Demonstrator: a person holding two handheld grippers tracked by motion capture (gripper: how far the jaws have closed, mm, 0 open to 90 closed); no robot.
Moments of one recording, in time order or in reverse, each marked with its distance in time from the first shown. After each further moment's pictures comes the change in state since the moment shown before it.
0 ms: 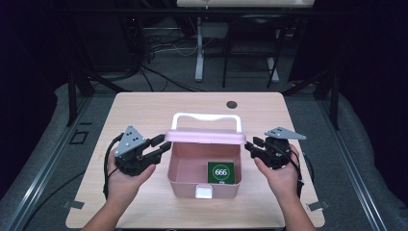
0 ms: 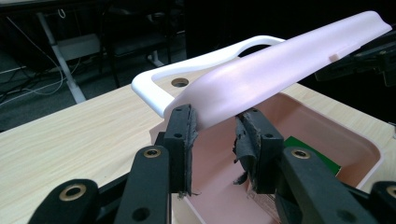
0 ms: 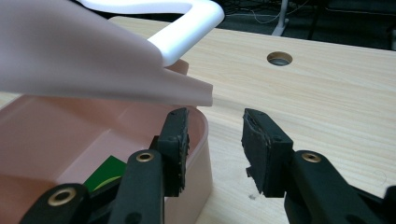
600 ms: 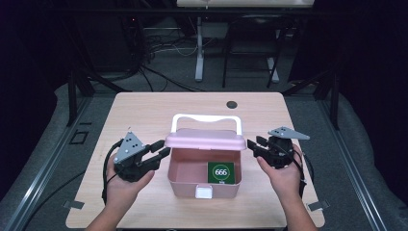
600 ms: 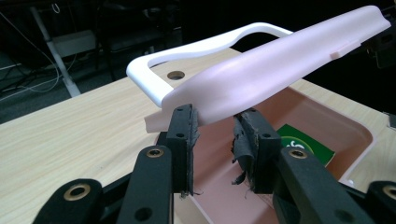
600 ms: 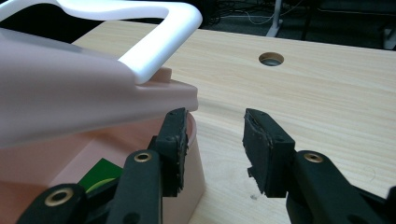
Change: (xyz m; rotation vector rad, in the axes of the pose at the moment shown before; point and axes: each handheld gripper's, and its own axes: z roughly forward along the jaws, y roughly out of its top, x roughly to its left) left arm -0.004 -0.013 -0.005 0.014 -0.014 0.006; right arm -0.007 0.000 -0.003 -0.004 -0.016 0.015
